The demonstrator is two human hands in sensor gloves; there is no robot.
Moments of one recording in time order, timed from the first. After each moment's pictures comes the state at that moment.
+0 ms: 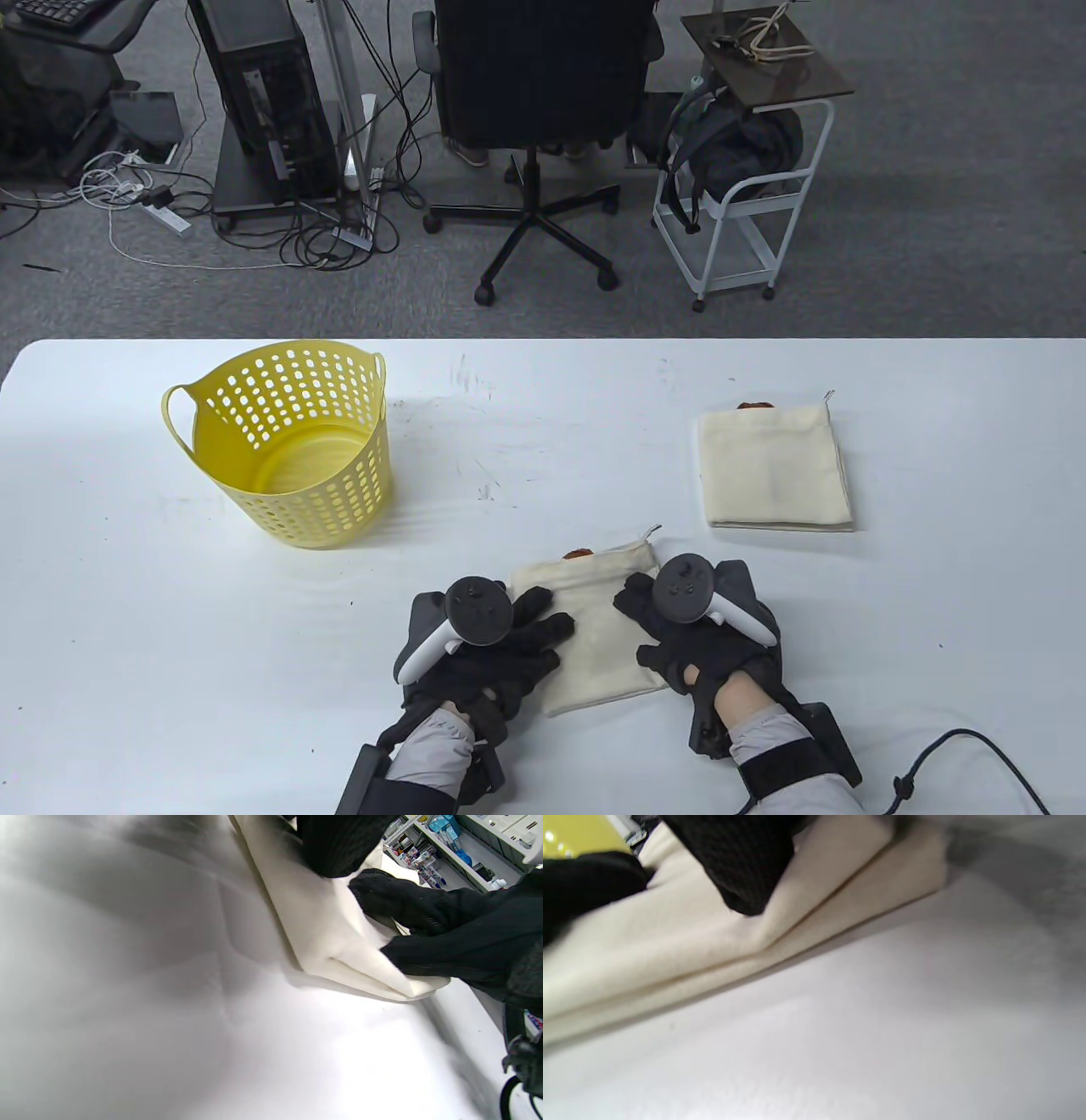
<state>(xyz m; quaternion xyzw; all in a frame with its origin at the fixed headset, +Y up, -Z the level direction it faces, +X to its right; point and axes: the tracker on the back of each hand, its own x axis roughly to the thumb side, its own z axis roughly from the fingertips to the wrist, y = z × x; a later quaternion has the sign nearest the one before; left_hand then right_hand) -0.111 -0.772 -0.292 -0.30 -0.12 0.28 0.90 0.151 -0.773 -0.318 0.08 0.28 0.94 0.21</state>
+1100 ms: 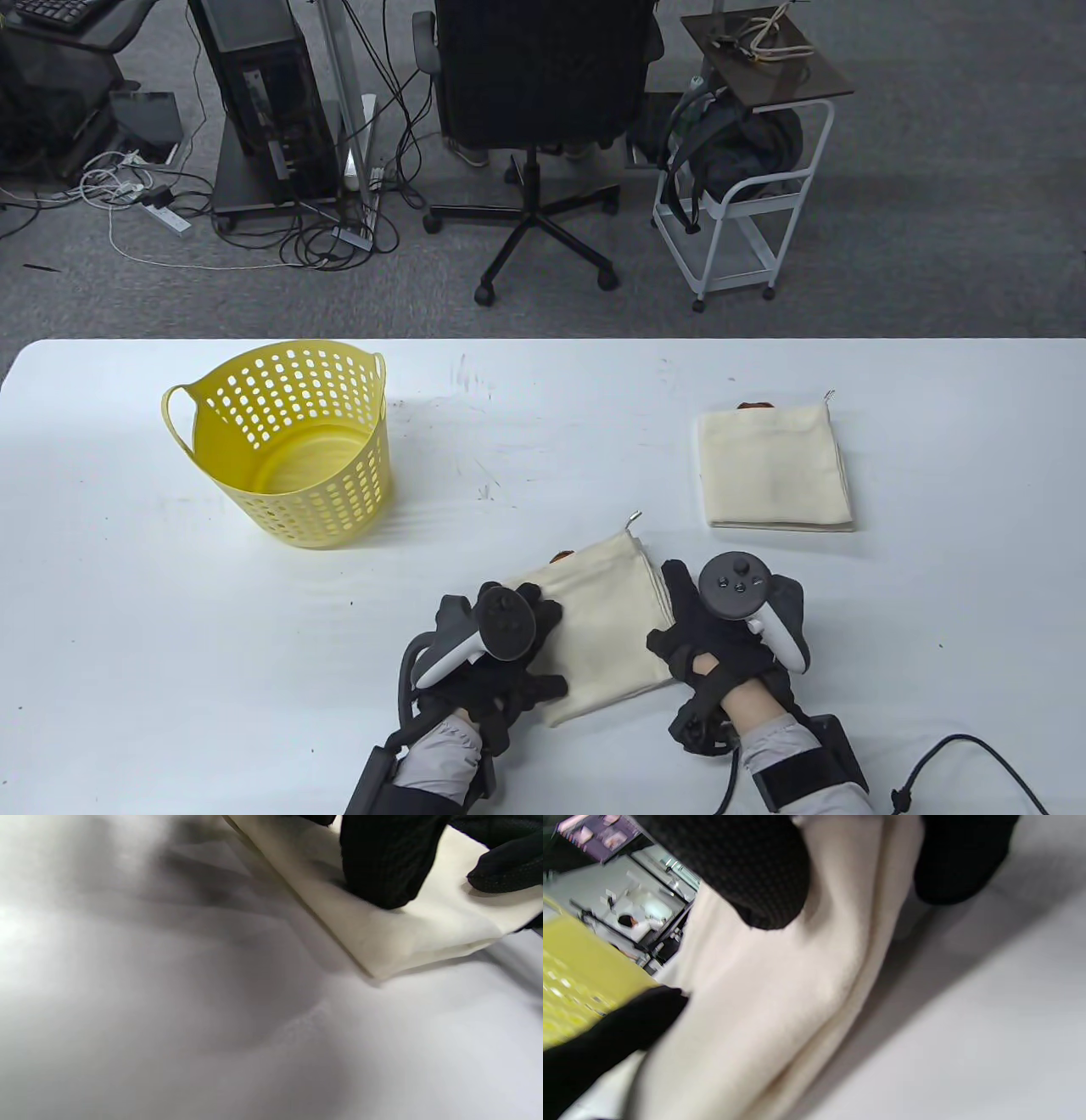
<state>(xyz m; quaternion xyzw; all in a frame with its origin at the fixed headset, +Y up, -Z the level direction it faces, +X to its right) -0.107 -0.770 -0.290 -0.28 -0.12 0.17 0.93 0.168 -0.764 -0.310 -0.01 0.21 0.89 0.40</state>
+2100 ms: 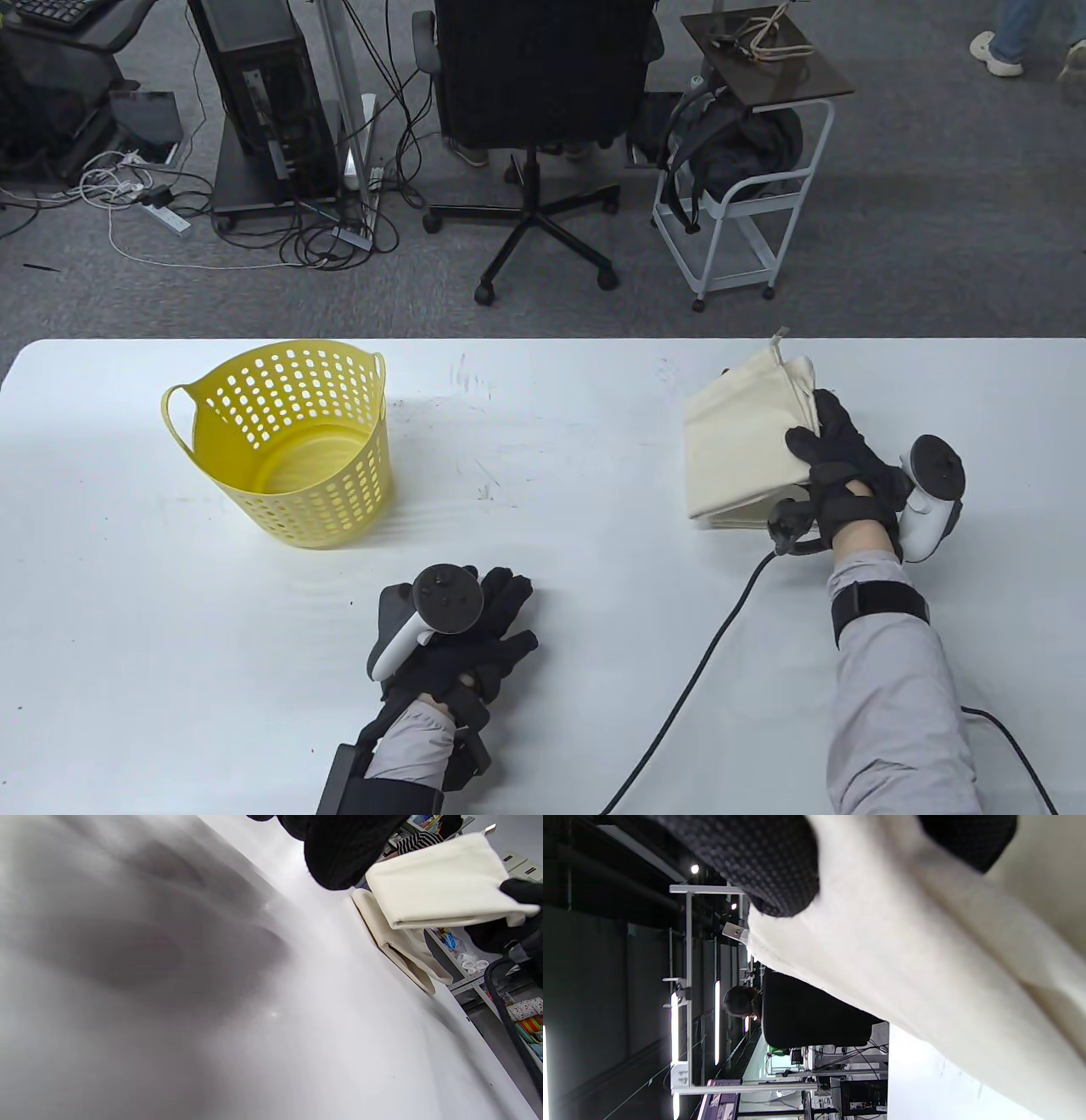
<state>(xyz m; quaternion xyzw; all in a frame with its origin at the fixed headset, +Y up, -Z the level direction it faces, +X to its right) -0.139 -0.758 -0.298 -0.26 -0.08 0.32 0.91 0.333 -0.715 -0.427 -0.13 -0.04 0.69 0.72</state>
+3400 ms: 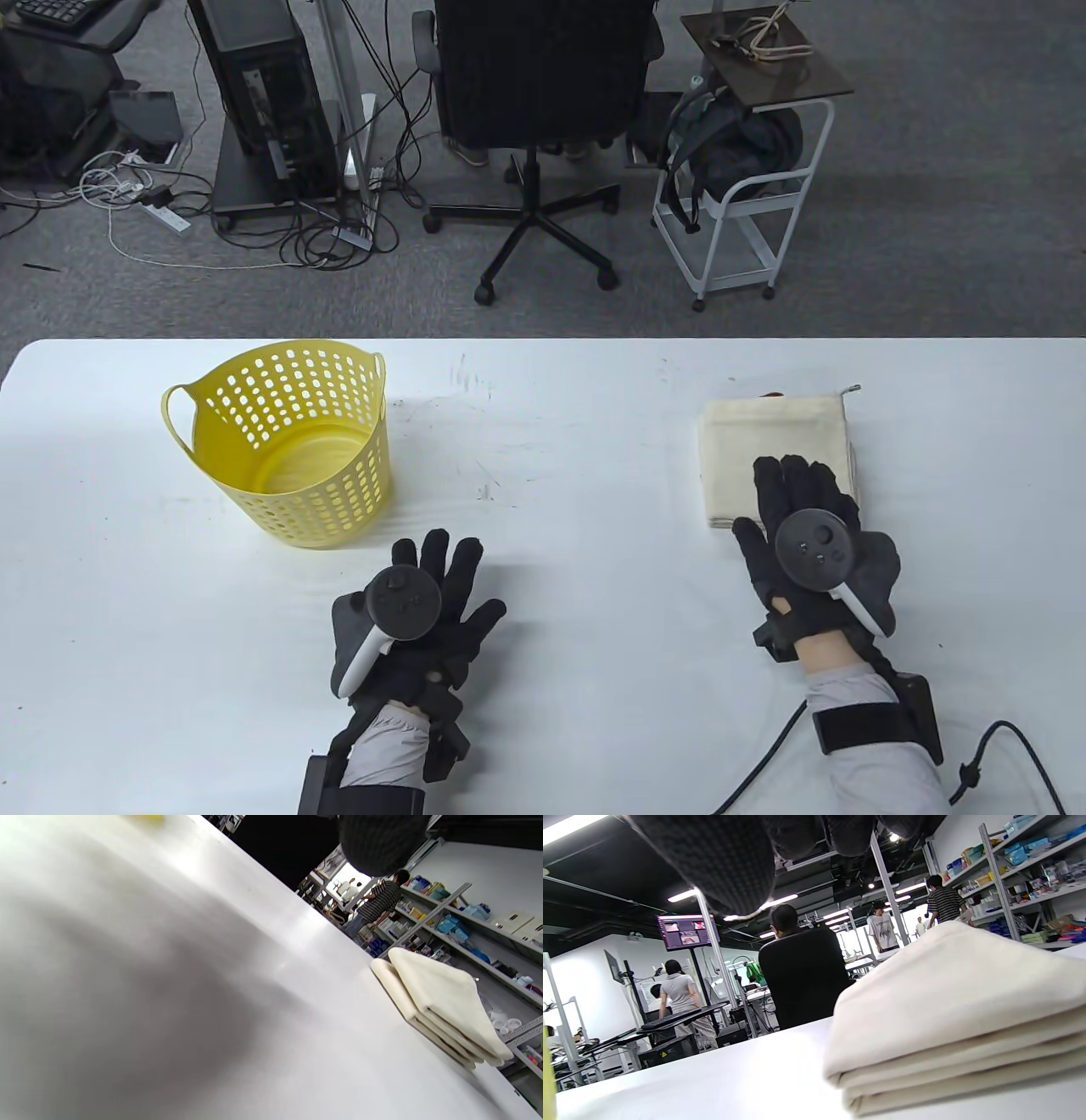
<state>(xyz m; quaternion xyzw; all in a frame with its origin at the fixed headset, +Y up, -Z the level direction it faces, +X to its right) -0.175 -0.731 -0.289 -0.13 -0.02 0.31 0.94 0.225 -0.676 -0.320 0.02 -0.13 0.98 0.17</state>
